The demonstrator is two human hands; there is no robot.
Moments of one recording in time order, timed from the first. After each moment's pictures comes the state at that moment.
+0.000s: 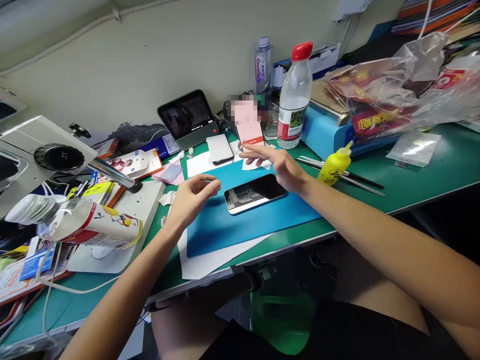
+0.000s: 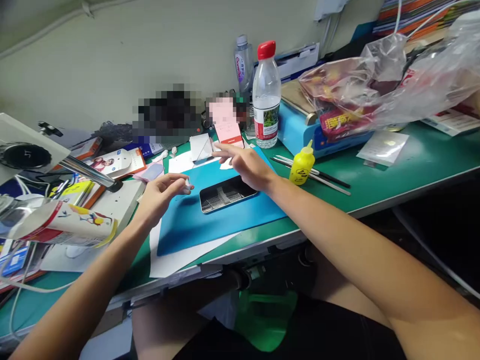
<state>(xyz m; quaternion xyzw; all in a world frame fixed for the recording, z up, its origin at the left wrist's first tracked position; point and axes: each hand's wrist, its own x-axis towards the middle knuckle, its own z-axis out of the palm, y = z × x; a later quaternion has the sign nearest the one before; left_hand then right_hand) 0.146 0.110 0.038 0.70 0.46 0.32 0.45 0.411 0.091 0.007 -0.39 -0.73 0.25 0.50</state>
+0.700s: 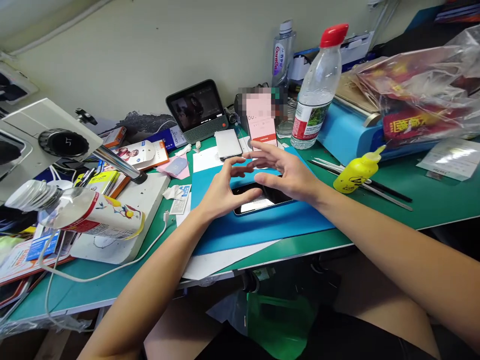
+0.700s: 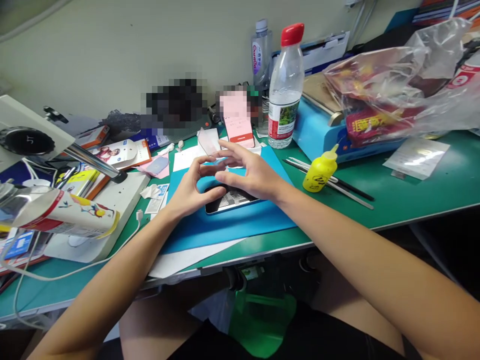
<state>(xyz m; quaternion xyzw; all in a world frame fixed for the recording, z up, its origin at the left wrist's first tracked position) 0.188 0.123 0.013 0.82 0.29 0.32 0.37 0.396 0.083 0.008 -0.37 -0.70 0.35 0.50</state>
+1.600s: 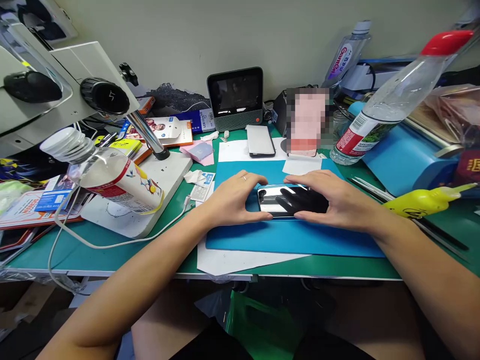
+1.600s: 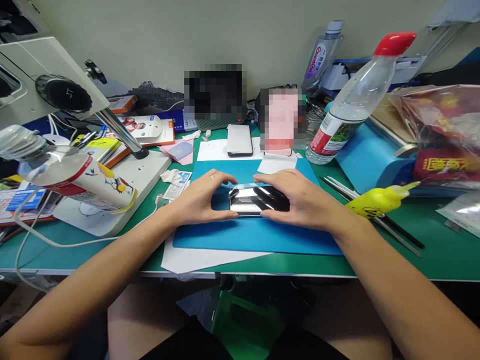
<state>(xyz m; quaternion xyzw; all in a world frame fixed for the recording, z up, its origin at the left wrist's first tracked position) 0.130 0.121 0.014 0.92 0.27 0.20 0.19 0.417 0.084 0.010 -0.40 -0.89 0.07 0.22</state>
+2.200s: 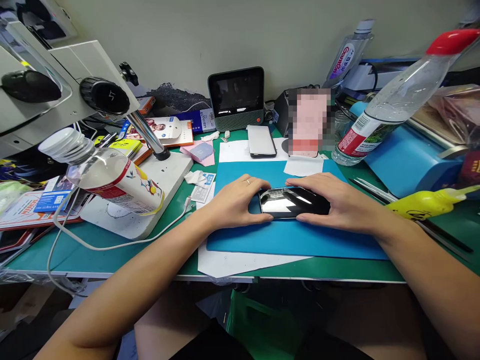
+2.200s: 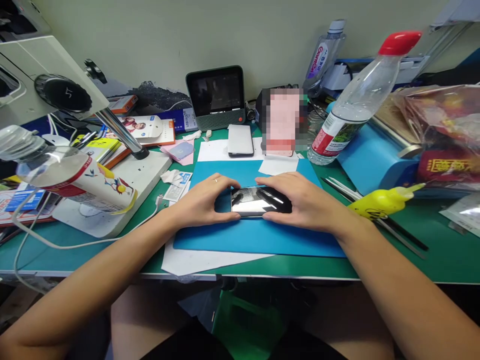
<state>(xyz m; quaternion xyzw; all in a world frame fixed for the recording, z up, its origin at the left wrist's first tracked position) 0.131 0.123 0.006 0.93 0.26 0.19 0.19 0.418 0.085 0.009 -0.40 -0.89 0.08 0.20</state>
